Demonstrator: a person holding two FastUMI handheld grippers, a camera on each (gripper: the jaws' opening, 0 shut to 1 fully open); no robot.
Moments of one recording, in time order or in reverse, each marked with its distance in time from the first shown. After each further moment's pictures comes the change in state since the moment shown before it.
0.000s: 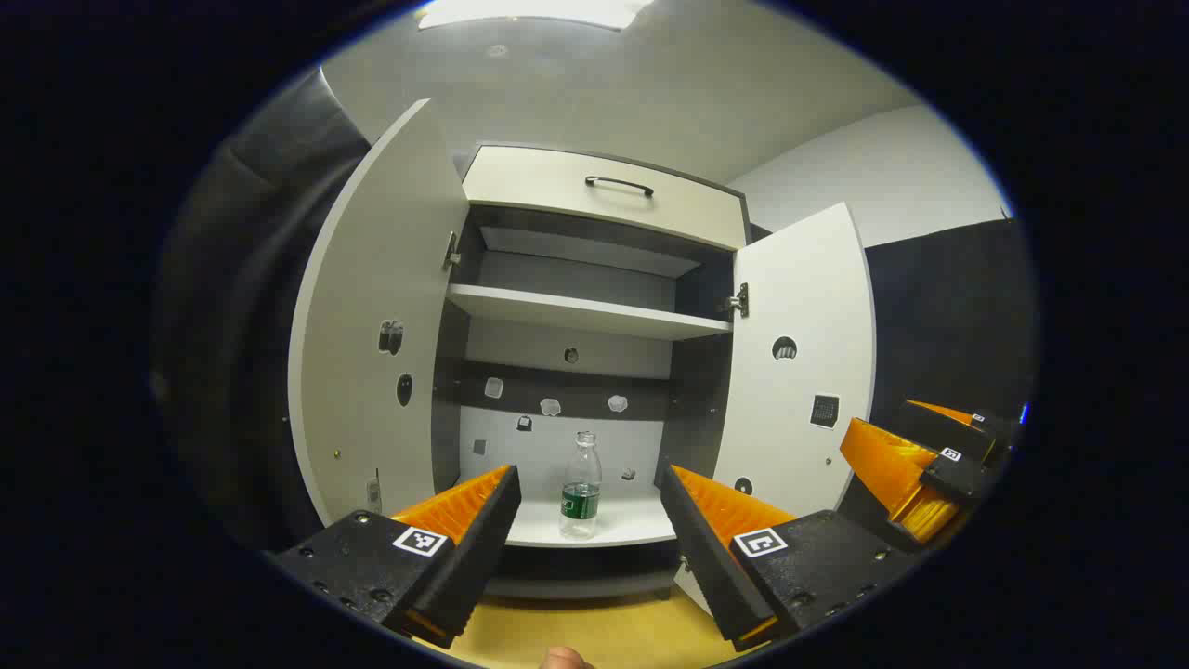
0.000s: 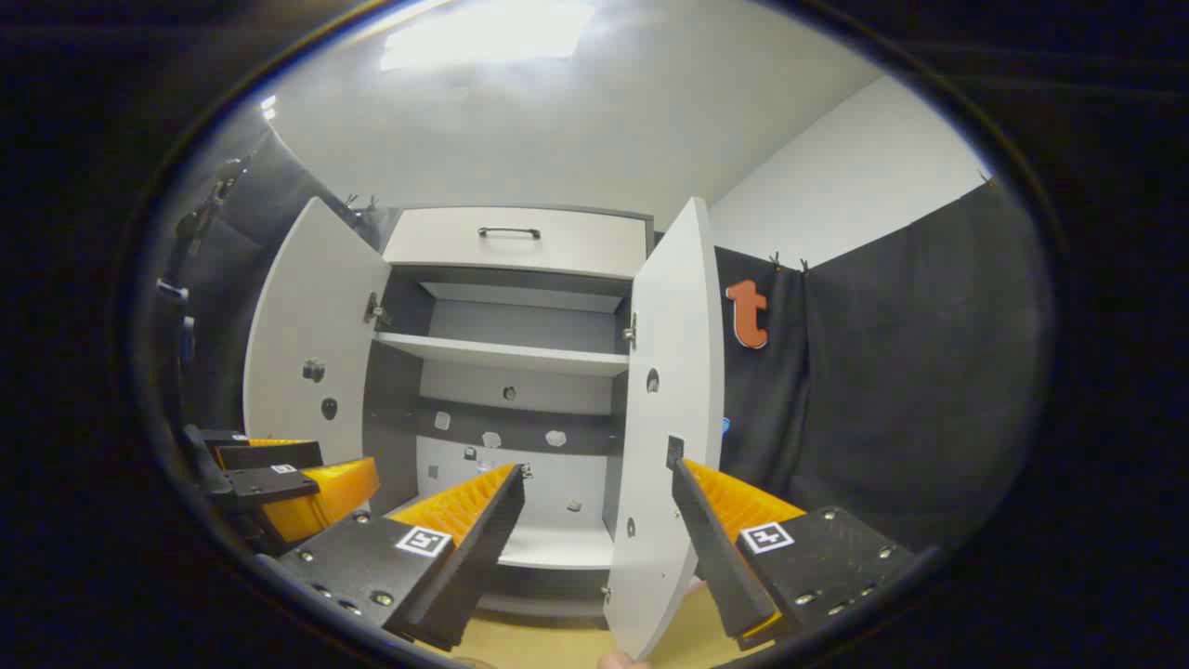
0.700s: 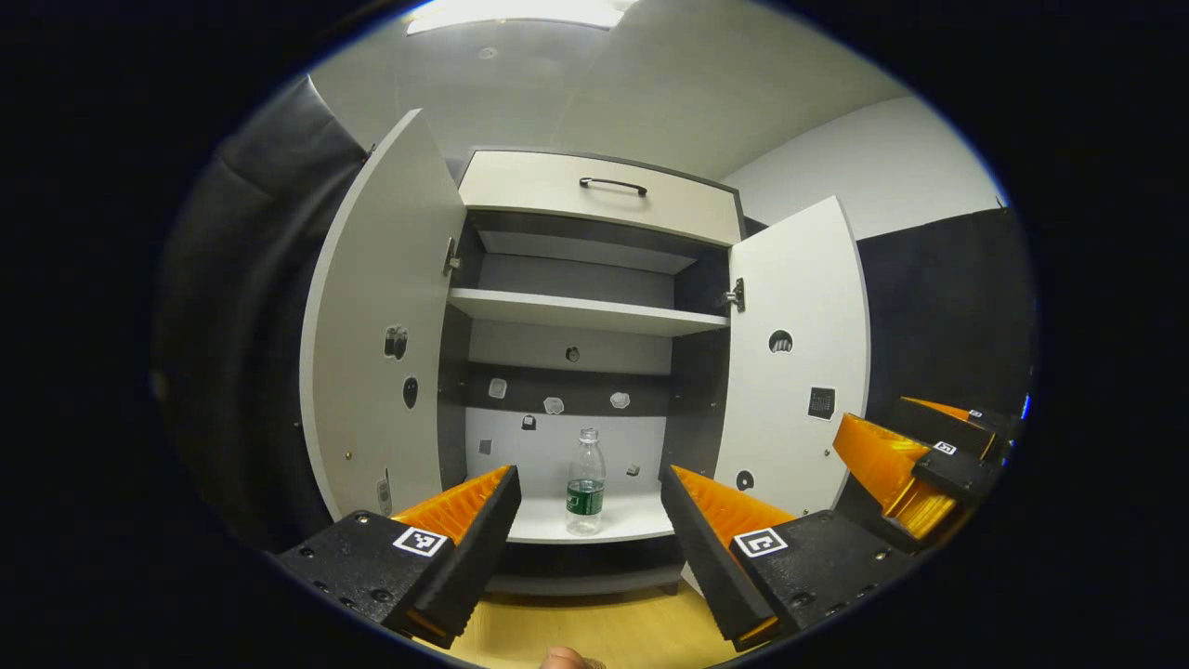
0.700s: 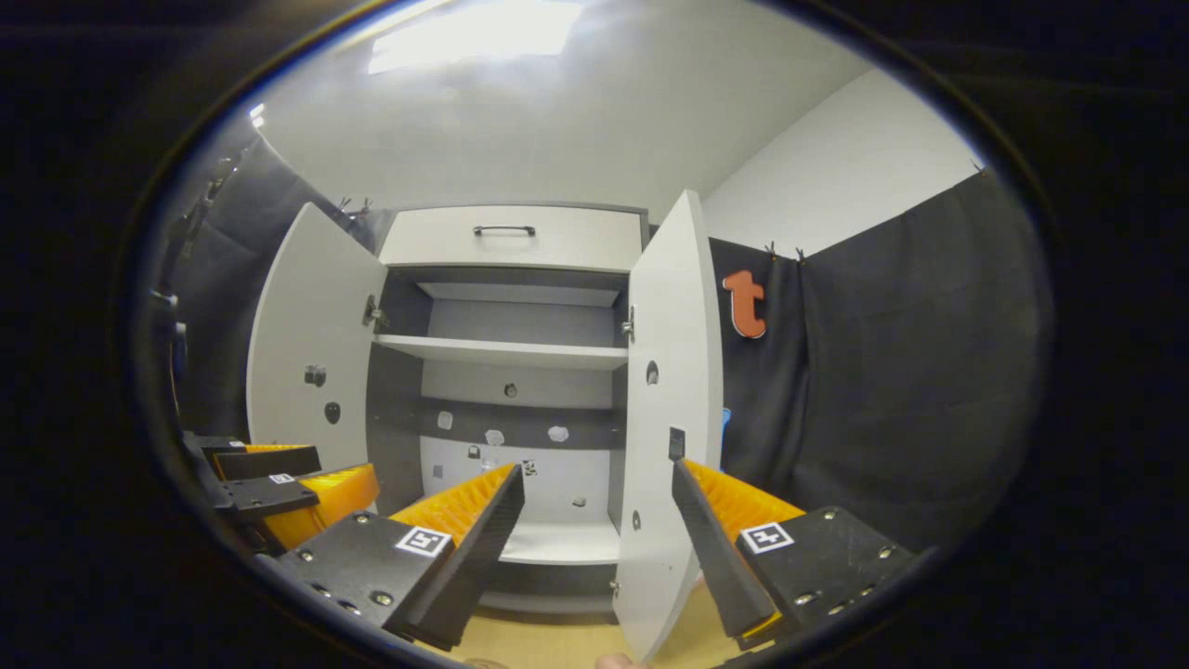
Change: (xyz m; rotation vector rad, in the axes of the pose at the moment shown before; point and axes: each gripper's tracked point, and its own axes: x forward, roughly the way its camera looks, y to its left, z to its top) left arm -0.010 0.000 0.000 0.025 0.016 0.005; right arm -0.001 0.005 -0.004 0.037 0.026 0.000
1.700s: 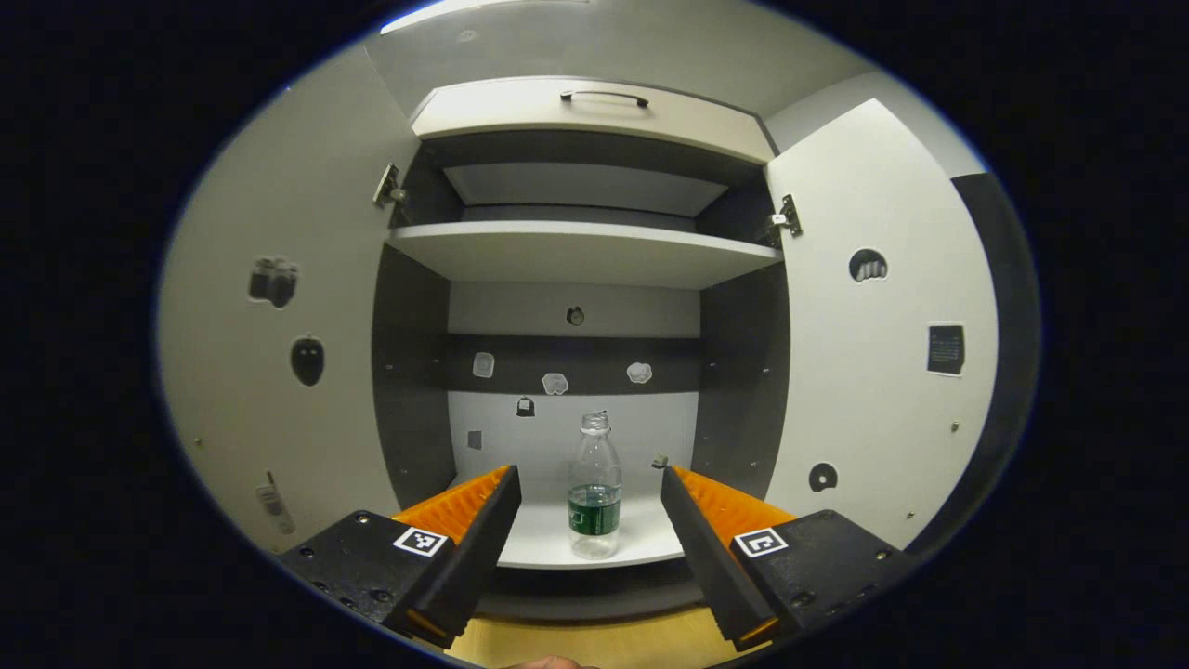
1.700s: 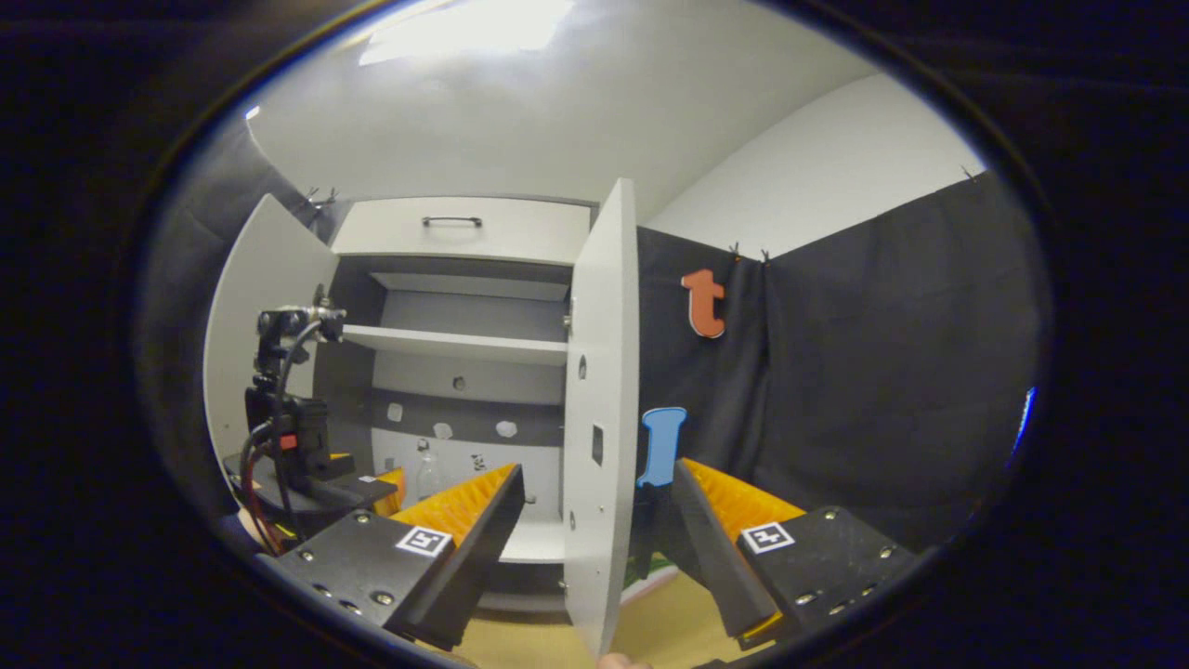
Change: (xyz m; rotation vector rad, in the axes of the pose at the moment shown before) left arm 0.173 0.009 -0.076 0.063 0.094 0.048; right arm 0.012 -0.081 0.001 -0.032 -0.006 -0.163
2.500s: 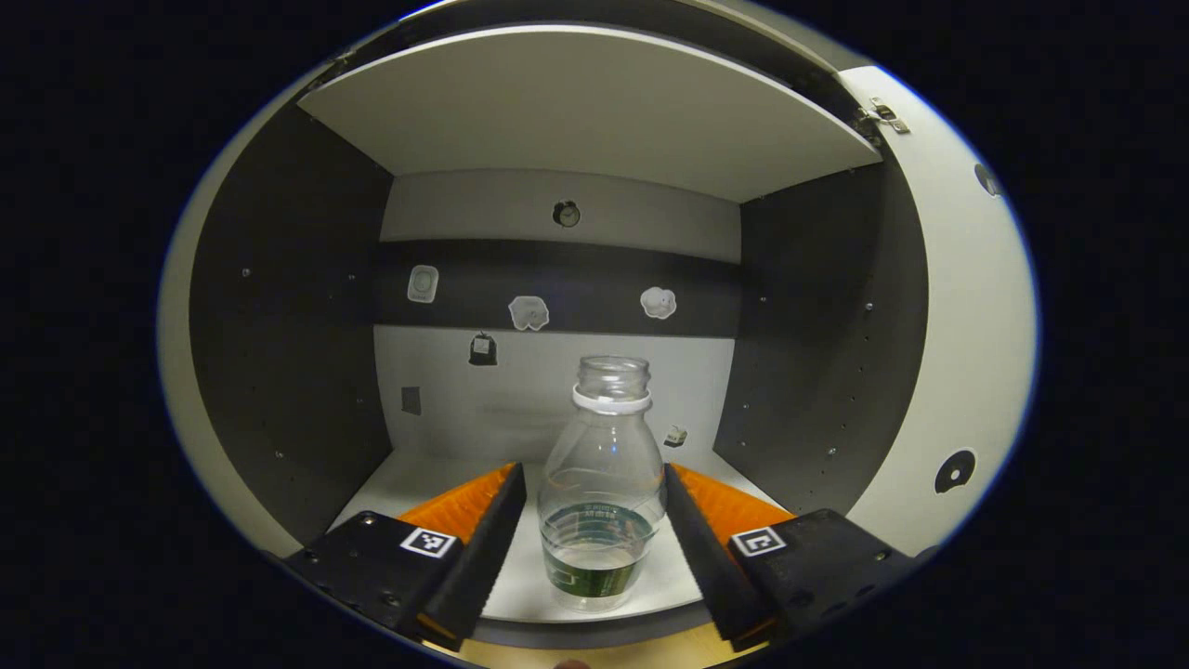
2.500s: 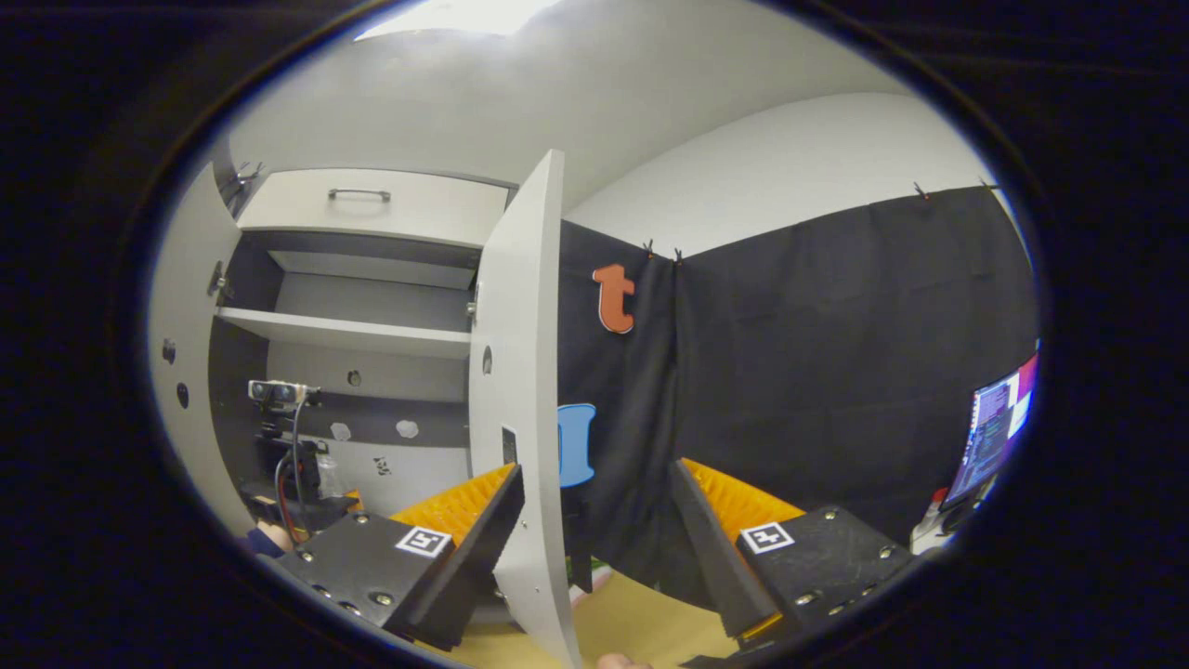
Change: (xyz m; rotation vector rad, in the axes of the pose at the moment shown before) left arm 0.146 0.008 -0.077 -0.054 0.151 -0.038; right arm 0.031 -0.034 -0.017 -0.040 0.025 -0.273
